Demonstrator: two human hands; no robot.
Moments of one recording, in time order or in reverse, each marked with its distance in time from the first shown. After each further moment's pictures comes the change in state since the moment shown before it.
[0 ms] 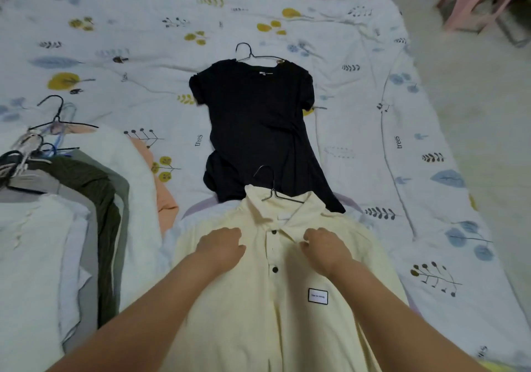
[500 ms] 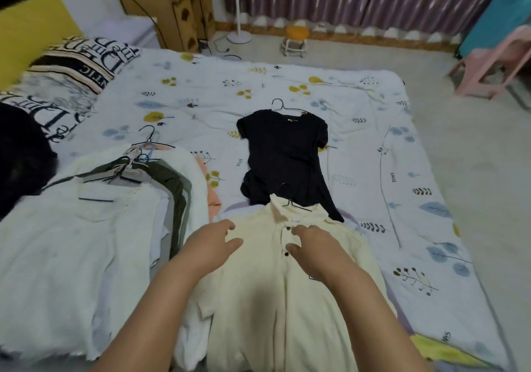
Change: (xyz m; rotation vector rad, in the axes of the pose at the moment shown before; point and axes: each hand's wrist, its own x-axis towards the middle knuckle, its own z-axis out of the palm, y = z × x) left_hand -0.242 0.004 -0.051 -0.339 0.340 -0.072; right_hand -0.213 -0.052 -0.051 0.022 0.198 -0.294
